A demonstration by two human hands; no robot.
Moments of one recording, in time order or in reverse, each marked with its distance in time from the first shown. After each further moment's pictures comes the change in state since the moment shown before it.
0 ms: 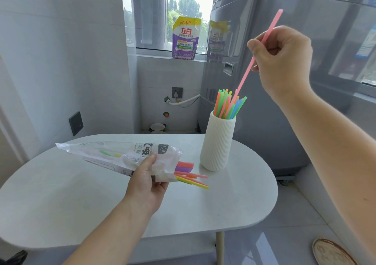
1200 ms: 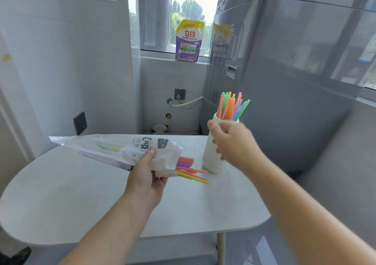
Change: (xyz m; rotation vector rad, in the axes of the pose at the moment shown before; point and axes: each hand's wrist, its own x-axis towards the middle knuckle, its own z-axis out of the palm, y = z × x) left_hand 0.001 0.012 0.004 -0.053 -0.041 0.068; right_hand -0.121 0.011 0.045 -0.085 -0.567 0.437
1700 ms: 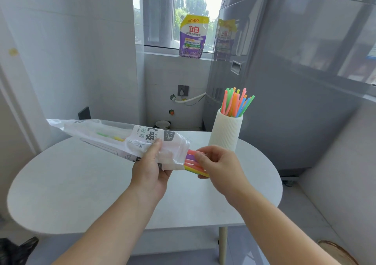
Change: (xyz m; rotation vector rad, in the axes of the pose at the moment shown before) left_hand -0.005 0.001 0.006 0.094 -0.022 0.063; right_hand -0.044 0.027 0.049 0.434 -0.144 0.137
